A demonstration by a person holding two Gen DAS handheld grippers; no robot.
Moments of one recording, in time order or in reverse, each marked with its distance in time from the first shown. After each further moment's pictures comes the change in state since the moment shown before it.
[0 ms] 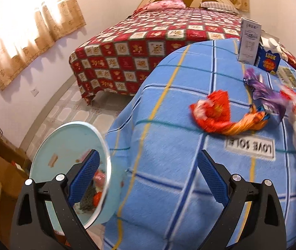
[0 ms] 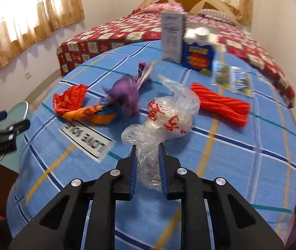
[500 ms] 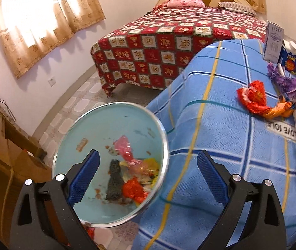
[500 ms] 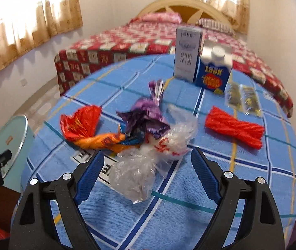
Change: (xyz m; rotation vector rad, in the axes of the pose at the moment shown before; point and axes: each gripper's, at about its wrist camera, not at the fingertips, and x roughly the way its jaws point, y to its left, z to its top) left arm -0.007 0.064 -0.032 -0.064 0.027 0.092; right arm 0.026 0.050 0.032 -0.007 -0.033 -0.029
